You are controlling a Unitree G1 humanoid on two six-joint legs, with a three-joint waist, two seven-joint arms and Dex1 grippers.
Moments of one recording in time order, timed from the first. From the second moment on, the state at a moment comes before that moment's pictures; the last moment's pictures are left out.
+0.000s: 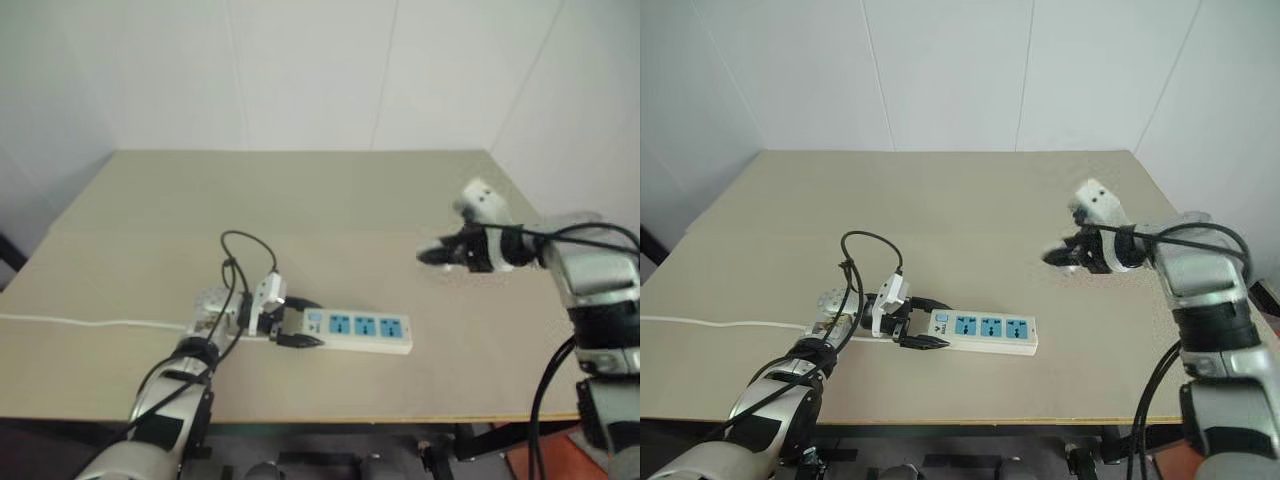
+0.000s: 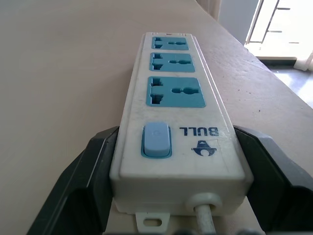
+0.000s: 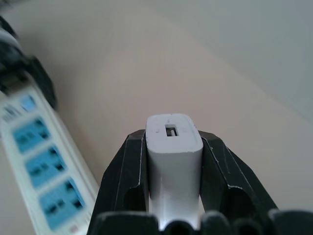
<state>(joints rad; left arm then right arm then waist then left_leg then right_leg) -0.82 0.30 -0.07 1.08 -0.12 -0.39 -1.60 -0.72 -0.71 -0.08 0.02 0.28 0.84 1.13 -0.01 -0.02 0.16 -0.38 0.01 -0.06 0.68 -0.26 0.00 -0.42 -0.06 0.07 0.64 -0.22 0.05</state>
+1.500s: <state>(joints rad) -0.72 0.40 -0.11 0.83 -0.13 -0.24 -1.53 -0.74 -0.17 0.06 0.76 0.35 -0.13 1.39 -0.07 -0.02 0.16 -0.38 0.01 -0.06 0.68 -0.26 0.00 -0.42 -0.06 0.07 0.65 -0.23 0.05</state>
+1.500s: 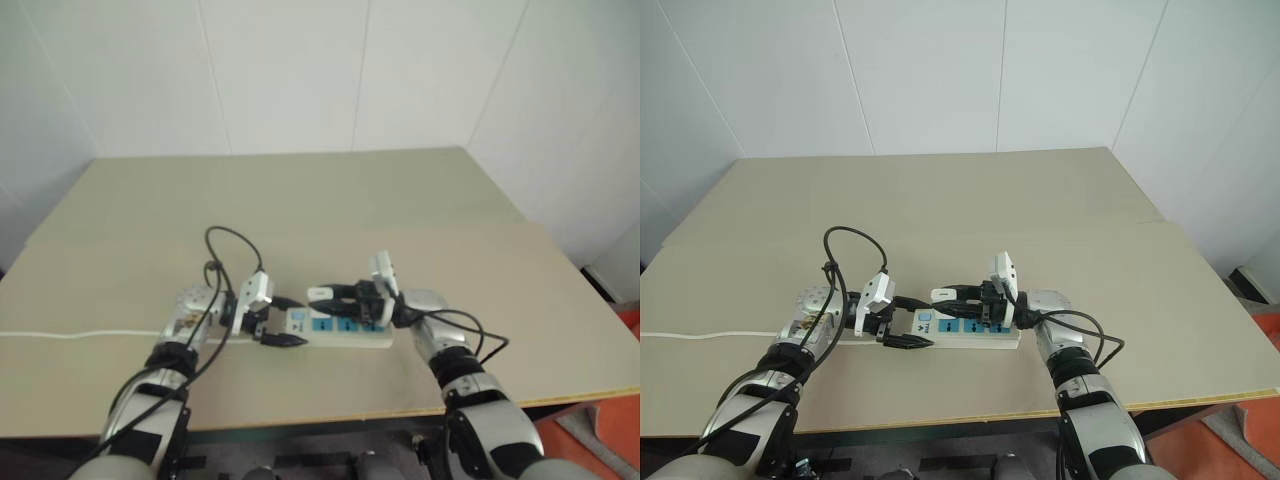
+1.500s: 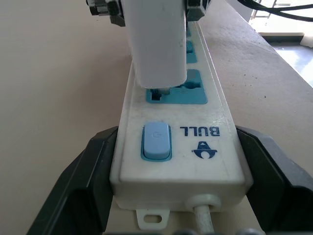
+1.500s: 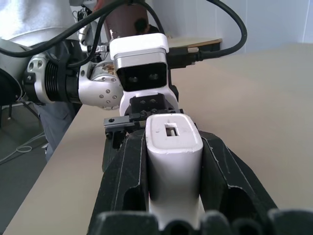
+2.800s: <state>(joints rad) -0.72 0.40 -0.14 0.82 -0.13 -0.24 -1.51 -0.73 -0.19 0.06 0.82 0.29 -0.21 1.41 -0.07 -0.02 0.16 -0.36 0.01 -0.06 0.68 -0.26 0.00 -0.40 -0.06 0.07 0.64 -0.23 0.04</state>
